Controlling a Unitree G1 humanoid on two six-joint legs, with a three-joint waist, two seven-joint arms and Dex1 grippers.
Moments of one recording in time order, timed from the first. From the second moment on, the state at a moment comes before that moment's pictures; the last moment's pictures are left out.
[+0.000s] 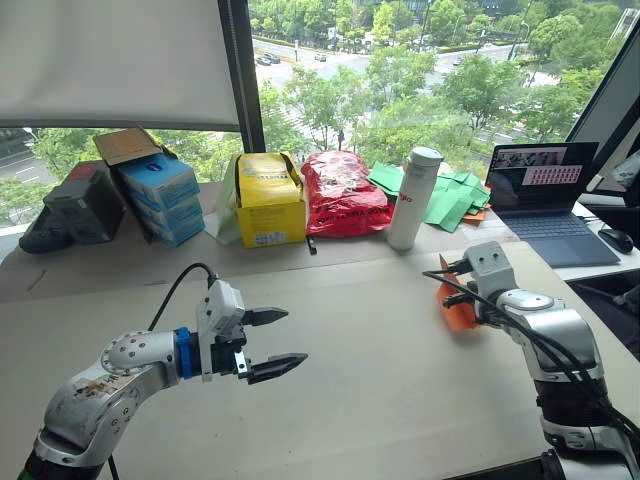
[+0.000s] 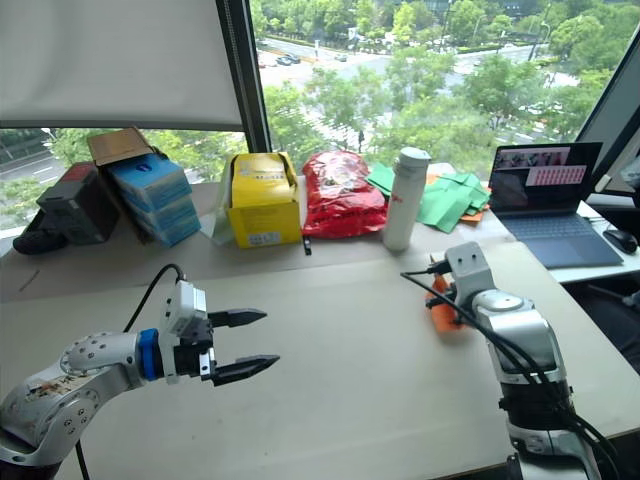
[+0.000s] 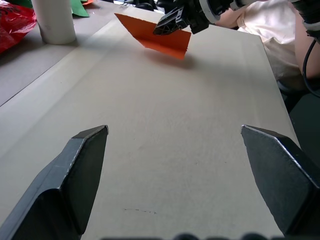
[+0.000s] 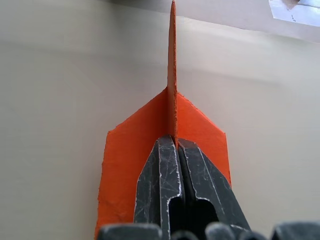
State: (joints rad) left arm -0.14 0.74 0.07 -0.55 -0.69 0.65 -0.87; right arm -0.53 -0.57 -0.07 -0.17 0.06 1.19 0.33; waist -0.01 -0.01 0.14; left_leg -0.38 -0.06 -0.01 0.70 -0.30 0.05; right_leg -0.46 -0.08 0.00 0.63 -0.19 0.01
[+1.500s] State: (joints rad) left arm 0.10 0.56 0.23 -0.31 -0.47 0.29 -0.71; right arm -0.11 -0.37 0.01 -0.24 0.22 0.31 0.60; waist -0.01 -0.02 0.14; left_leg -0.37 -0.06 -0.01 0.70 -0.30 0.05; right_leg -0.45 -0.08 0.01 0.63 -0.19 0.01
